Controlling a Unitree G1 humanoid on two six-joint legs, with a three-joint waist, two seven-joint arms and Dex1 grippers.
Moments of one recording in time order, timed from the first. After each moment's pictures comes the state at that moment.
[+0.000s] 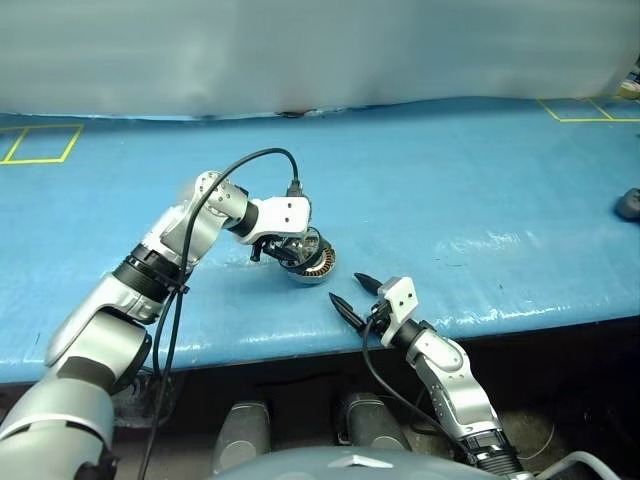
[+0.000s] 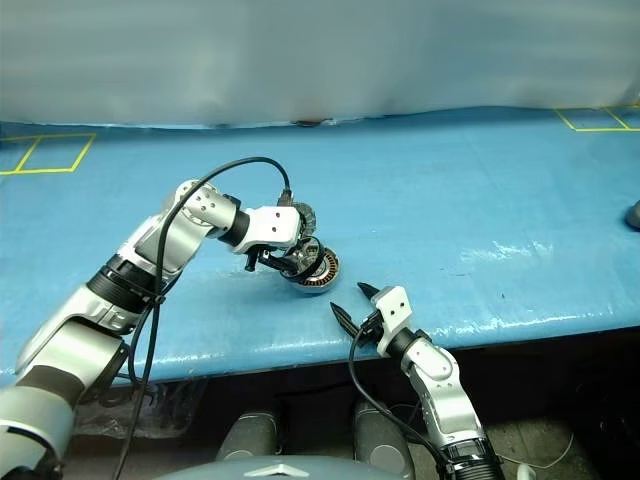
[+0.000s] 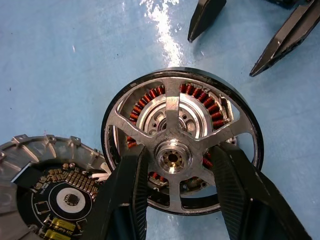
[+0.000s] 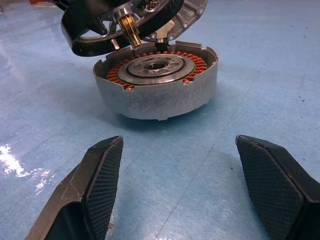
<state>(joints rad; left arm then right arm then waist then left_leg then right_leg) -0.87 0.57 -0.54 0.23 0.12 0.32 -1.27 0.07 -0.20 0.14 0.05 0.18 -0.07 0.59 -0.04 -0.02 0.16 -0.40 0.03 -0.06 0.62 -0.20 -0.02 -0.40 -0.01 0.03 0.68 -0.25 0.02</state>
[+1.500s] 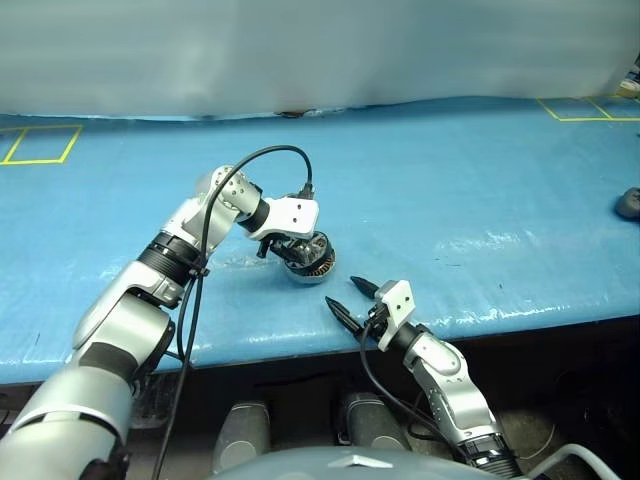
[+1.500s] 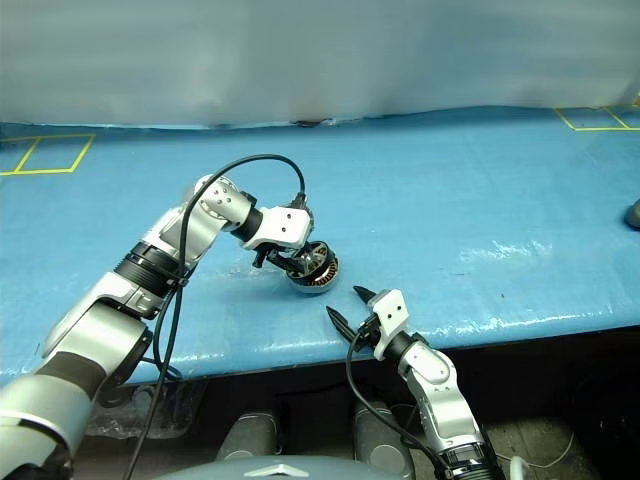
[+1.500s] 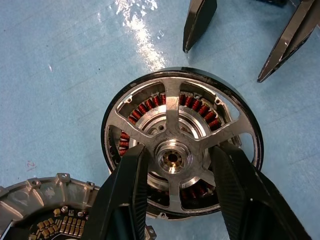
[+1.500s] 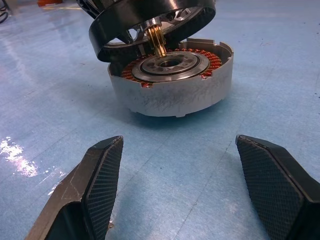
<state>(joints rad) -0.95 0.48 -0.54 0.47 0.18 0.10 -1.37 0.09 -0.19 0.16 0.04 0.18 -0.06 0.59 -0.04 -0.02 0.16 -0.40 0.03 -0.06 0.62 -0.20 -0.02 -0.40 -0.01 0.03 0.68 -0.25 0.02</state>
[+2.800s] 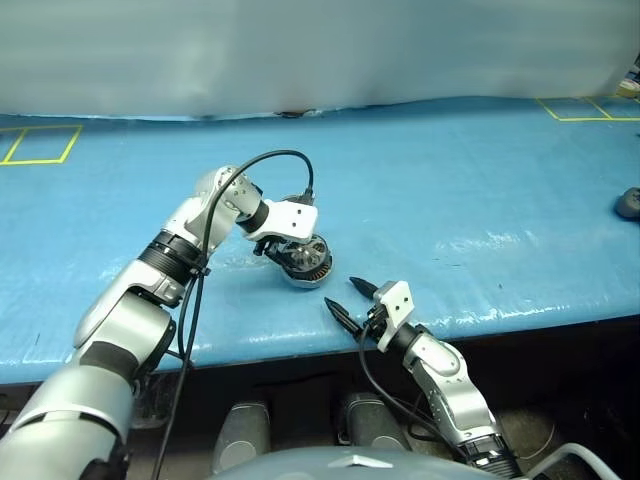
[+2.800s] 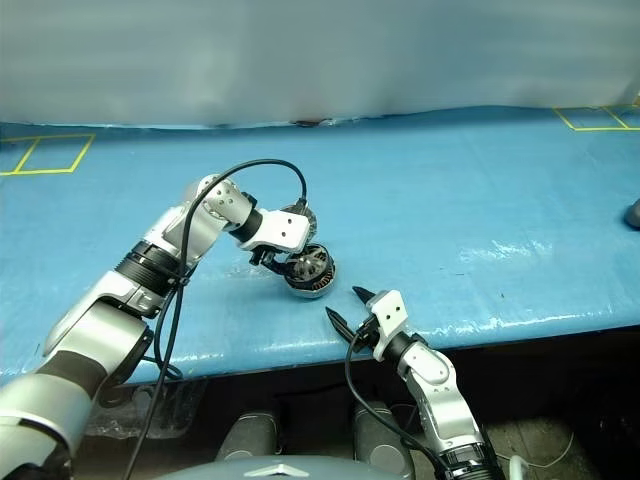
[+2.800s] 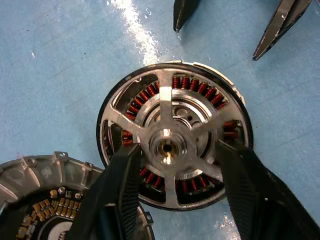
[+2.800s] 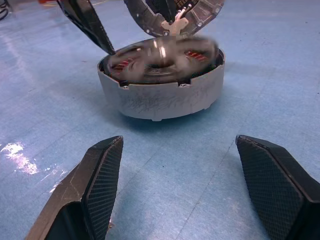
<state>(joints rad) -0.96 0.48 -0.54 0.47 0.24 0.10 -1.42 0.10 -0.20 0.17 0.03 0.18 -0.06 0.59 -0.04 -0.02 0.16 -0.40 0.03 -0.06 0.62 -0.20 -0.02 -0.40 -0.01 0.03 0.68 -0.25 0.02</state>
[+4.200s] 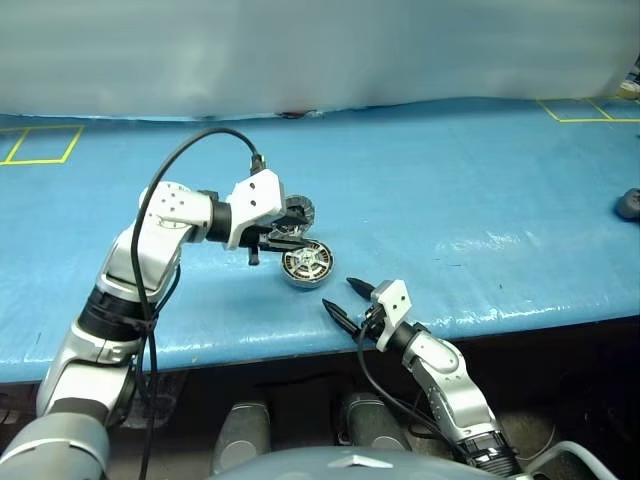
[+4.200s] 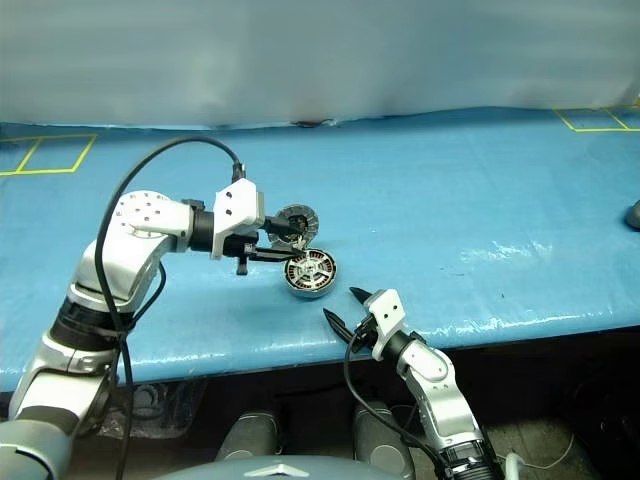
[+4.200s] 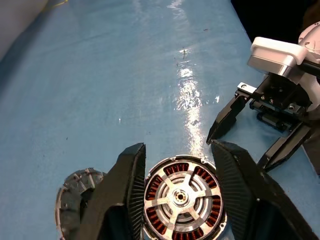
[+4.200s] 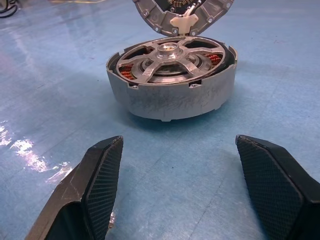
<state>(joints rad) -0.57 0.58 -0.18 -0.24 -0.14 0.60 -1.12 0.08 -0.20 0.18 0.03 0.18 -0.03 0.61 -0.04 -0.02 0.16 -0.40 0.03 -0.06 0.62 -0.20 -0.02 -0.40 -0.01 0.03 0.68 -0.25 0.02</state>
